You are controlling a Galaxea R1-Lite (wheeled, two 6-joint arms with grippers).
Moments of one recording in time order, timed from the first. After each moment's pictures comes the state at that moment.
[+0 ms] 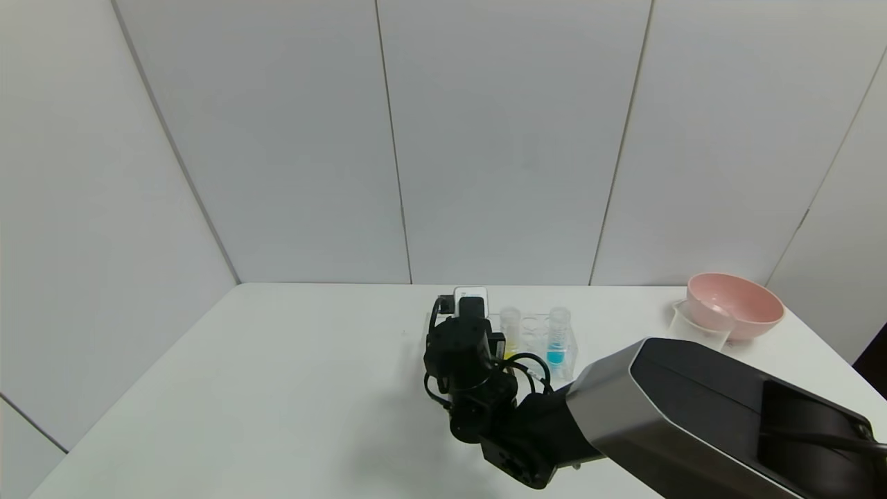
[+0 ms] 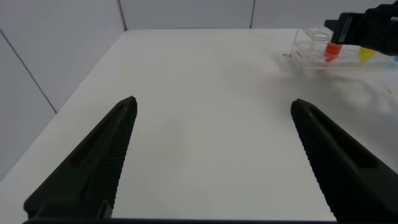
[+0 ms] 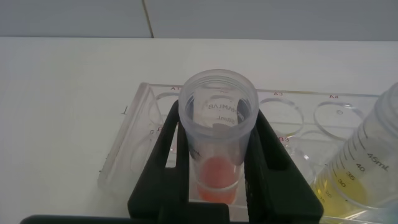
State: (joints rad) left arm 0.00 0.00 0.00 0.00 0.00 0.00; right arm 0.85 2.50 -1.48 -0.83 -0.72 0.25
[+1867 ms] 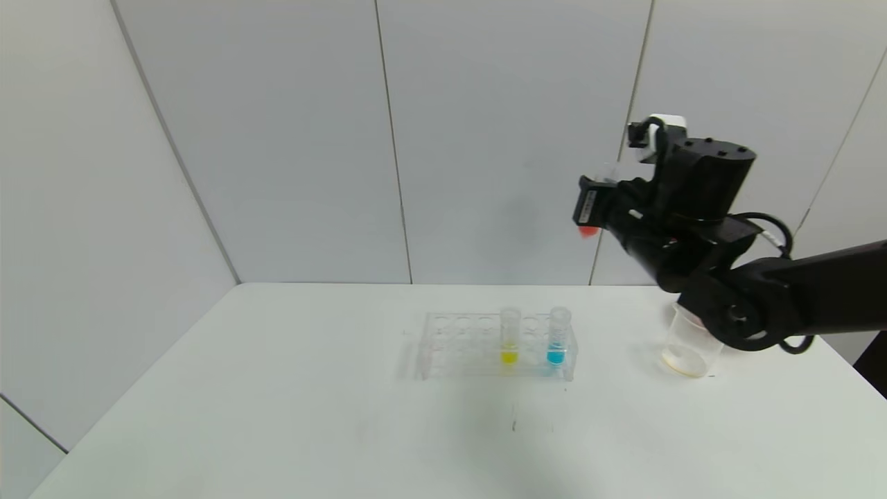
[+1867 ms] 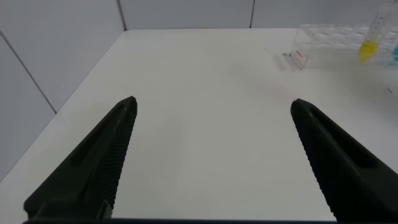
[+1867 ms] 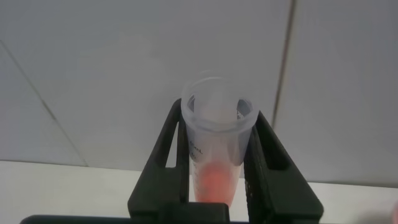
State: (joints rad) left arm 0.00 0.00 0.00 0.00 0.00 0.00; right arm 0.41 1.98 -1.25 -0.83 -0.33 0.09
